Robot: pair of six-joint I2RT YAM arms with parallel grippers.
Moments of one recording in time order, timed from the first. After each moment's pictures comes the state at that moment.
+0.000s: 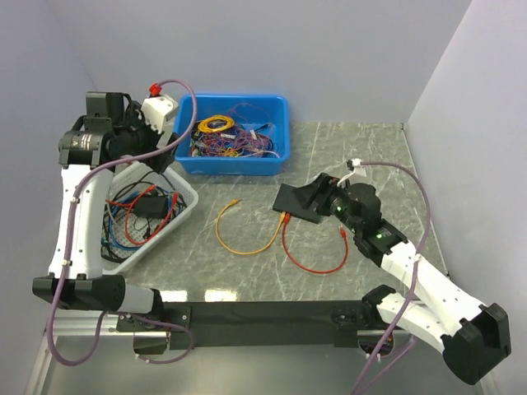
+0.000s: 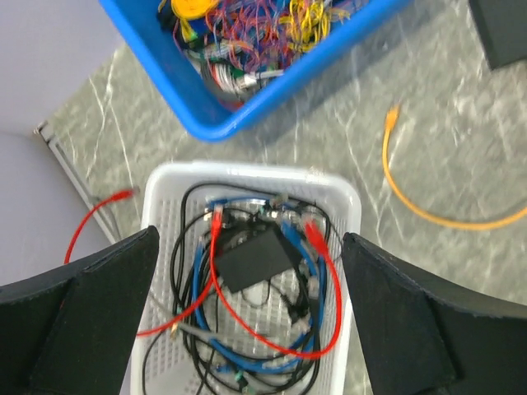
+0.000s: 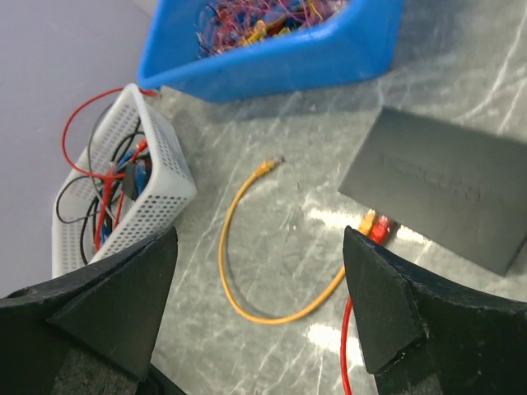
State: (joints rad) left arm -0.04 1.39 1.81 -1.12 0.31 0.56; right arm 0.51 0.90 0.65 0.00 -0.01 0.71
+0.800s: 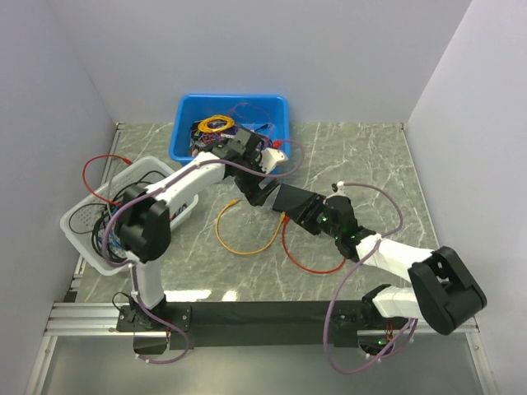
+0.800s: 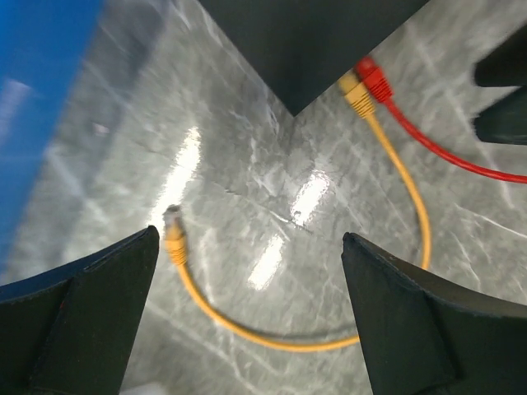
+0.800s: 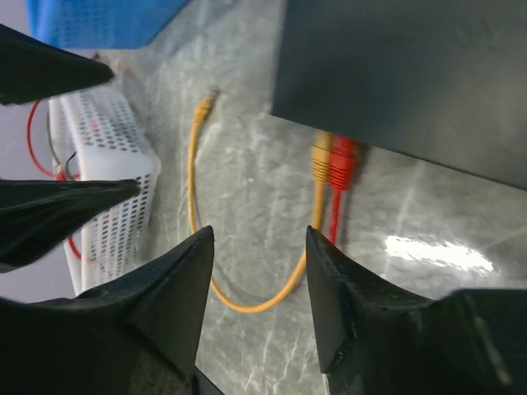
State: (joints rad) left arm -0.61 1.88 1.63 -0.77 0.25 0.37; right arm 0.50 1.25 0.42 0.35 -0.10 1.04
